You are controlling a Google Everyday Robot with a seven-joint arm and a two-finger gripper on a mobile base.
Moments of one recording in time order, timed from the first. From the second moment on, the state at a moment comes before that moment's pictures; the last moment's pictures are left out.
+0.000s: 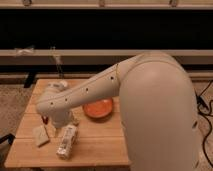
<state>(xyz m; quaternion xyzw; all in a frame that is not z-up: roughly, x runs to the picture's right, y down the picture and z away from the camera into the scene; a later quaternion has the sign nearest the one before) -0.197 0.199 0.718 -0.29 0.14 0.43 0.84</state>
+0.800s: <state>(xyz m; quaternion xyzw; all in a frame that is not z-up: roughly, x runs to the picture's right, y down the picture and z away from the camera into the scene) -0.215 0.236 0.743 -0.31 0.16 0.48 0.80</state>
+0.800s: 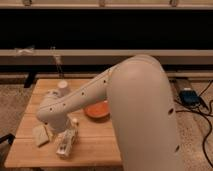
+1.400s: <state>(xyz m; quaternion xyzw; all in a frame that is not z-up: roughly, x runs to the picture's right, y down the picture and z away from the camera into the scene) -0.217 0.249 0.770 -0.31 0.16 0.49 0.80</state>
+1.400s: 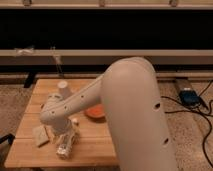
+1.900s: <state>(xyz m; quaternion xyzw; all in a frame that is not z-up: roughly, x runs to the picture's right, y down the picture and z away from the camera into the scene) -0.218 0.242 0.778 -0.31 0.13 0.49 0.80</state>
